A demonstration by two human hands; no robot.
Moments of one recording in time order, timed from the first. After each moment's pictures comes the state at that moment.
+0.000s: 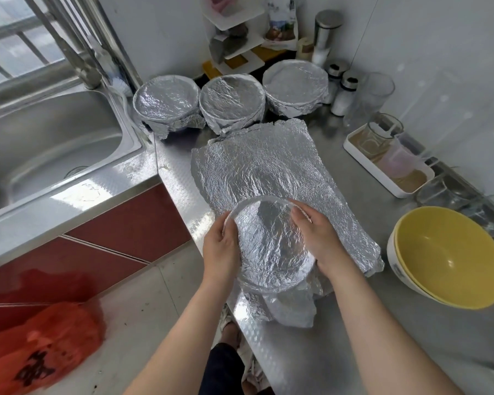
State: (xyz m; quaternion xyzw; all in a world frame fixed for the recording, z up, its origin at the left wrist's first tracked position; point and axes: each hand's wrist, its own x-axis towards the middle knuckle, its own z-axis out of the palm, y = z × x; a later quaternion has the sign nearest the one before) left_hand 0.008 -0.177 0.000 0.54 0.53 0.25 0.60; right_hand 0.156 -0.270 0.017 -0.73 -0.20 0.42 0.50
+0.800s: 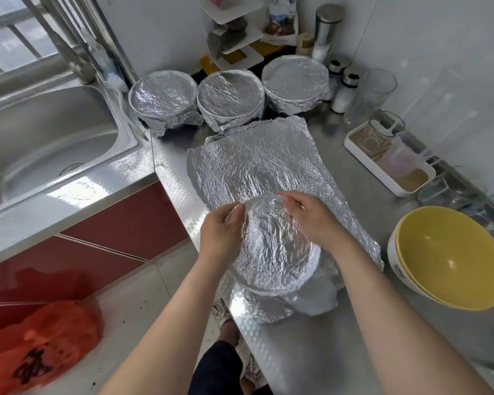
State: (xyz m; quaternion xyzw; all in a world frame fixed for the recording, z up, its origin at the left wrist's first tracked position) left_hand 0.022 -0.152 0.018 0.64 0.50 0.18 0.55; right_hand 0.179 -0.249 0.028 -0.76 -0.35 0.39 0.37
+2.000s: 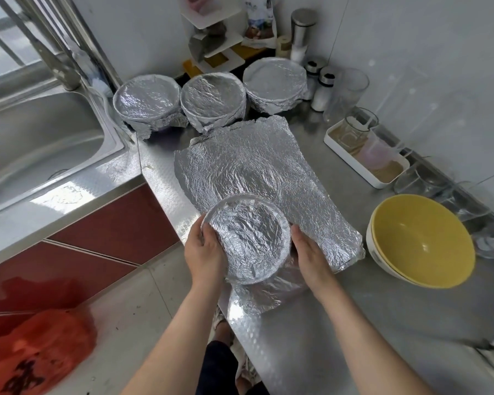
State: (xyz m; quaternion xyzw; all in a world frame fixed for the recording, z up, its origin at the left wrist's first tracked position) left_hand 0.010 -0.193 -0.011 0.51 0.60 0.31 0.53; right_hand 0.131 -0.320 0.003 -0.73 -0.19 0.42 0.50
